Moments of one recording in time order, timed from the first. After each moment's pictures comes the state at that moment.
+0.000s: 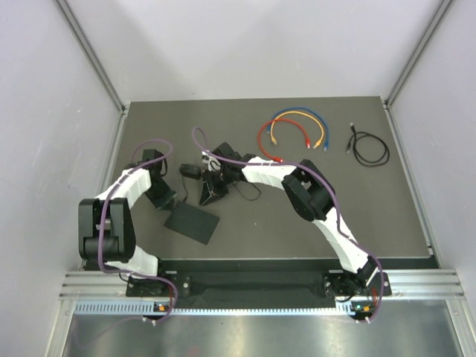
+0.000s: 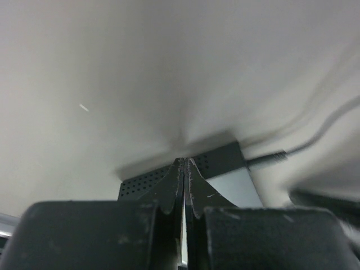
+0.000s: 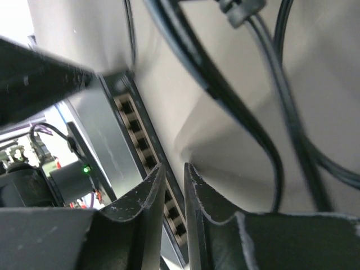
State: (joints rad) left arm 0.03 1.55 0.92 -0.74 -0.06 -0.71; right arm 0.84 2.41 1.83 -0.34 -0.66 0.62
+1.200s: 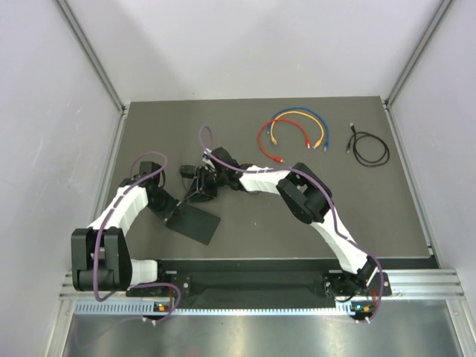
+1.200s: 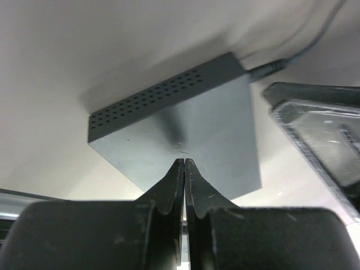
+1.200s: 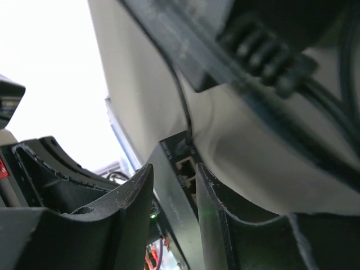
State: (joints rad) left arm 0.00 1.30 0.76 -0.78 0.16 -0.86; right arm 0.88 2.42 1.74 0.06 -0.59 1.09
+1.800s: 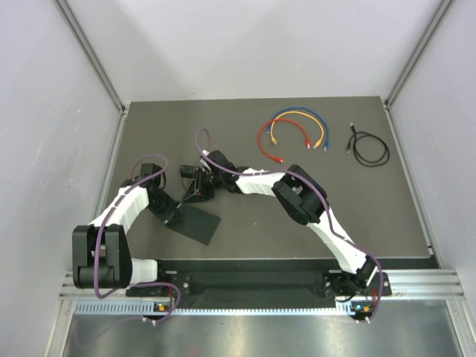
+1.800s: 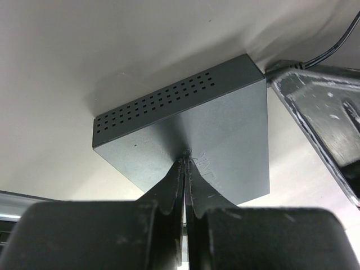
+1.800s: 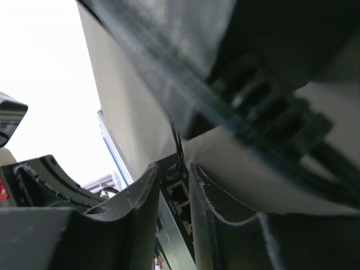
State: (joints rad) left arm 0.00 1.32 0.73 -0.76 0.15 -0.86; right arm 0.90 2.46 1.77 0.08 -0.53 1.09
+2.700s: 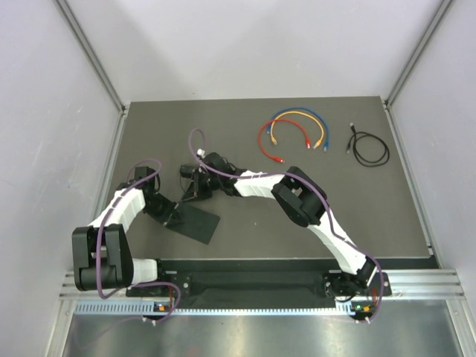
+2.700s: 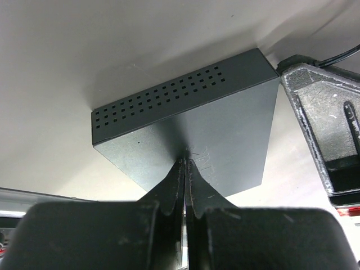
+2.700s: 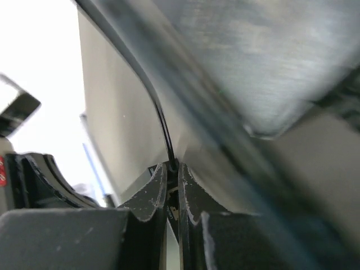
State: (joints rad) left arm 0.07 1.32 0.70 -0.76 0.24 -0.90; right arm 0.92 2.45 1.76 0.12 -0.43 0.94
